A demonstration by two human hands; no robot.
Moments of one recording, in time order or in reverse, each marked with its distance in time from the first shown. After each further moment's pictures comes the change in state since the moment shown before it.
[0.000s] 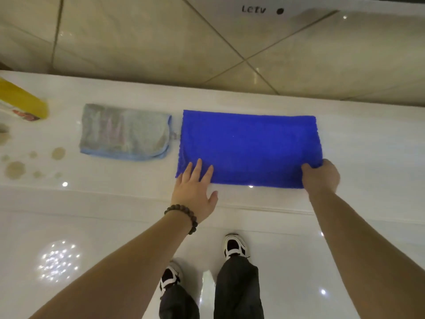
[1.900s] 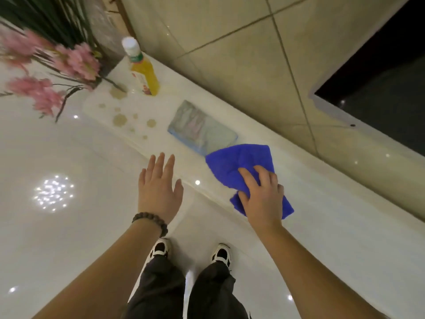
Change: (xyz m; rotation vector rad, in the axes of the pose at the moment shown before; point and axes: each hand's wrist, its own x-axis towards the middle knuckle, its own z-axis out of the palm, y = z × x) left_hand -0.165 -0.086 -0.091 -0.393 0.456 -0.586; right_hand -0.194 -0.127 0.008 -0.583 -0.196 -1.286
